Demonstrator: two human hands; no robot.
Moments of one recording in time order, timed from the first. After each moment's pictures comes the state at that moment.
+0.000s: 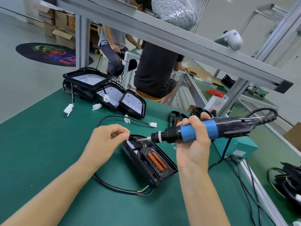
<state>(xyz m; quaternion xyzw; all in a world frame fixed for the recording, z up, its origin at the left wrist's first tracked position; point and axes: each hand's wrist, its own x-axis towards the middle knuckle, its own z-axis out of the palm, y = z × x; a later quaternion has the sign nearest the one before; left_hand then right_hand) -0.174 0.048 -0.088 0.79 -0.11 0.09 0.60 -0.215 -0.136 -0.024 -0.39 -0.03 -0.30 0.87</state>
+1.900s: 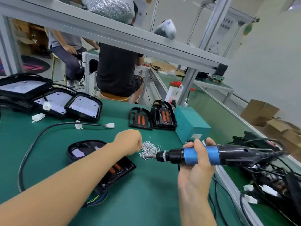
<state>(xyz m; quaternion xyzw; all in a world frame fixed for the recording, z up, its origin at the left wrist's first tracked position) -0.134 -0.136 -0.073 0.93 -0.31 -0.08 0.17 -0.278 -0.246 -0.046 -0.33 0.18 -0.38 0.85</state>
